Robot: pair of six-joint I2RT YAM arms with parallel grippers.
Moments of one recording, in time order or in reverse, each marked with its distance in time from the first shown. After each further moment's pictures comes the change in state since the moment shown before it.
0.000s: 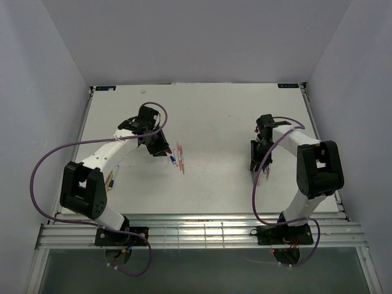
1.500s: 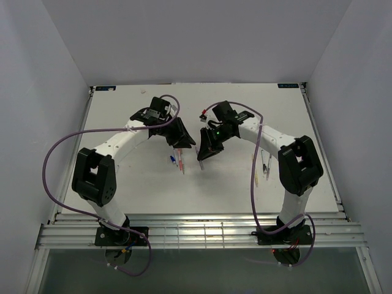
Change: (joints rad) left arm -0.046 0.159 0.159 0.125 0.393 -0.114; right arm 0.387 0.116 0.333 0.128 -0.523 0.056
